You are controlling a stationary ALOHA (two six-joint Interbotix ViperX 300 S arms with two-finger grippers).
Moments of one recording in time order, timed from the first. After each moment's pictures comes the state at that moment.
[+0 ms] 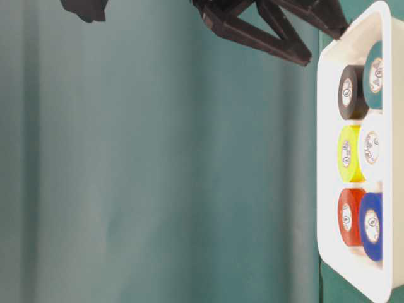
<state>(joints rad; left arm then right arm) -0.03 -0.64 1.11 -0.03 0.08 0.05 0.07 -0.29 0.87 -0.67 0.08 0.73</state>
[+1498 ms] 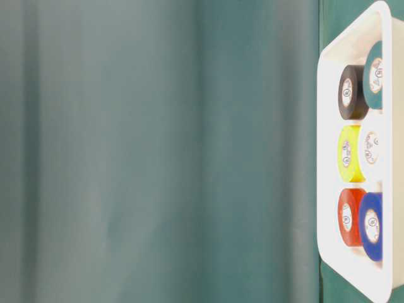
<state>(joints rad) 0.02 -1.11 1.34 -0.03 0.08 0.00 0.01 -0.65 1.10 -0.67 -0.09 0.73</state>
